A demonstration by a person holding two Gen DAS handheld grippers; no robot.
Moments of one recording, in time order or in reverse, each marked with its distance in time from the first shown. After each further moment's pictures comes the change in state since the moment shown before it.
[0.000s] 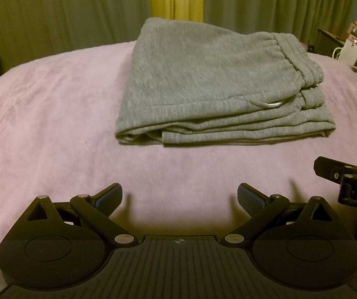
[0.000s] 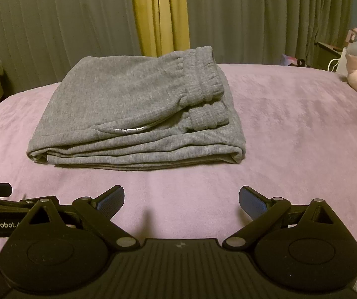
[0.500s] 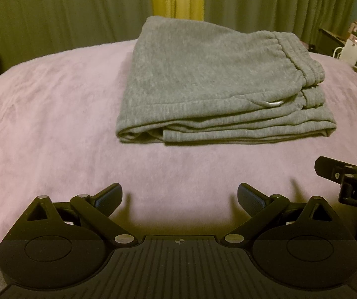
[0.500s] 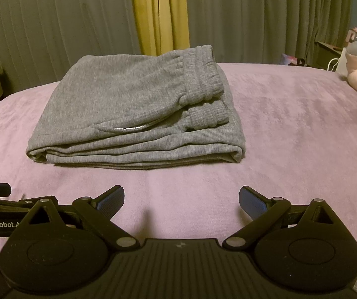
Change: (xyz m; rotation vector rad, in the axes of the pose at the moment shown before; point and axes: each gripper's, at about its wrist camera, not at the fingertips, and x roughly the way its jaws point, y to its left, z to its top) left arm 0.001 0.001 -0.001 -0.002 0.007 0.001; right arm 0.001 0.002 0.000 0.003 0.002 -0.005
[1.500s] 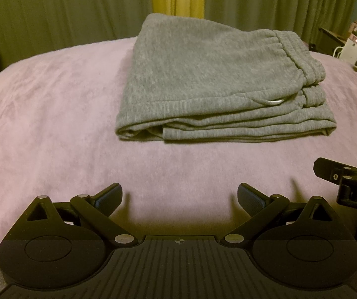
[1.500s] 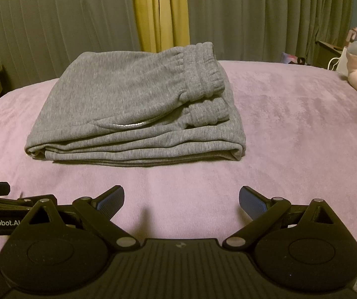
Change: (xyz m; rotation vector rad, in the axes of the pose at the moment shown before) left arm 0.001 0.001 -0.002 -0.003 0.006 -0.005; right arm 0.002 0.001 -0.003 -0.004 0.005 -0.004
